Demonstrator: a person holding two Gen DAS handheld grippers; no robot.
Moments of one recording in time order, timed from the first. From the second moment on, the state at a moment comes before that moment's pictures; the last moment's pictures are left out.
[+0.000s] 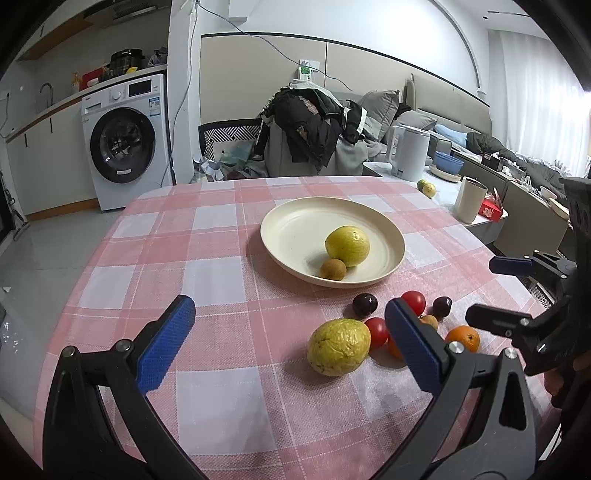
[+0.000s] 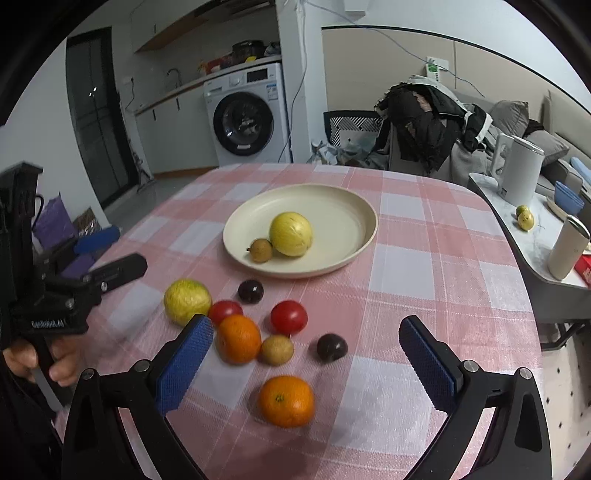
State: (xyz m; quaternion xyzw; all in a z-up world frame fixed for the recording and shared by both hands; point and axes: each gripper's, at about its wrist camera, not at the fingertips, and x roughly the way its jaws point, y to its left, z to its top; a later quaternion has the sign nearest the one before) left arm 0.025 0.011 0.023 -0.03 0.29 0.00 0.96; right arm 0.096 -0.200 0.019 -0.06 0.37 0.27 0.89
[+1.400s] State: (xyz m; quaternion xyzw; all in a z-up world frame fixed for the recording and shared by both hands) left arm 0.052 0.002 -0.019 -0.02 0.36 -0.04 0.93; right arm 0.089 -0.194 -0.028 -0.12 0.48 0.33 0.80
